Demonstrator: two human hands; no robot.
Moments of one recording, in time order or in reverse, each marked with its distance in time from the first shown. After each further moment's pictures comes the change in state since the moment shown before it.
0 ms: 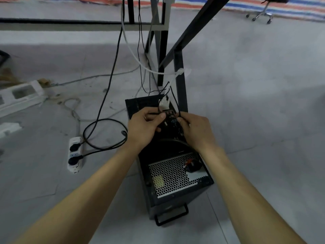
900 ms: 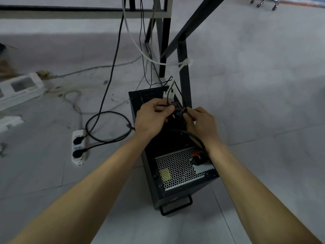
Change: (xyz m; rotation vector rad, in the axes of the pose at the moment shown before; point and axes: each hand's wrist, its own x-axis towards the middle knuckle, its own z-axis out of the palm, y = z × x) left_hand 0.008 0.001 0.003 0.054 -0.045 -0.022; right_hand -0.006 0.005 0.011 -0.076 0.024 0.039
